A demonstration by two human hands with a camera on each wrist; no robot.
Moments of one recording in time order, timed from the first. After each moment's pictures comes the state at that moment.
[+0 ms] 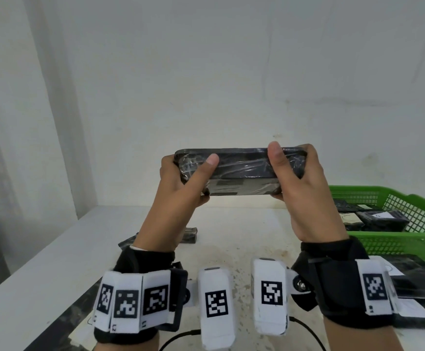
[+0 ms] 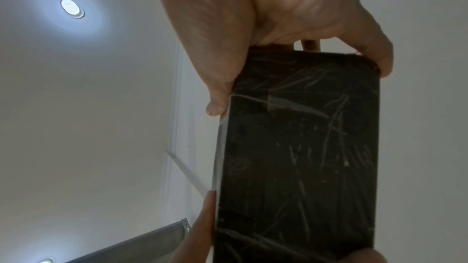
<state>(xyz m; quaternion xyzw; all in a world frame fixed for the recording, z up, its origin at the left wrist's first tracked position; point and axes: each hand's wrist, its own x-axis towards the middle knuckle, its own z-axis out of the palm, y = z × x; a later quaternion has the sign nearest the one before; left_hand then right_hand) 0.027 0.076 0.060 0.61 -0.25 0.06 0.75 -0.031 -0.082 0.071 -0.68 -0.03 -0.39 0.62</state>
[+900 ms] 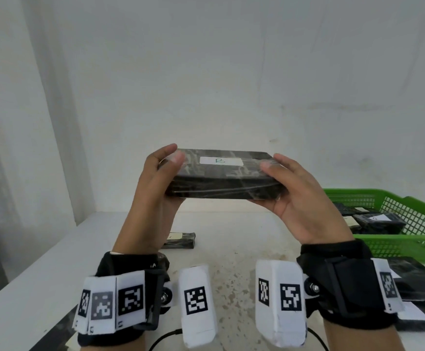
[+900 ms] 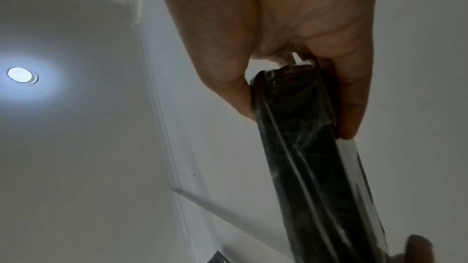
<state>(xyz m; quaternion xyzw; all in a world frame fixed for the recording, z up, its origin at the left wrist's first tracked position) 0.032 0.092 0.067 0.48 -0.29 0.04 0.83 -0.030 -0.099 0.075 -0.55 -0.04 -0.22 0.80</state>
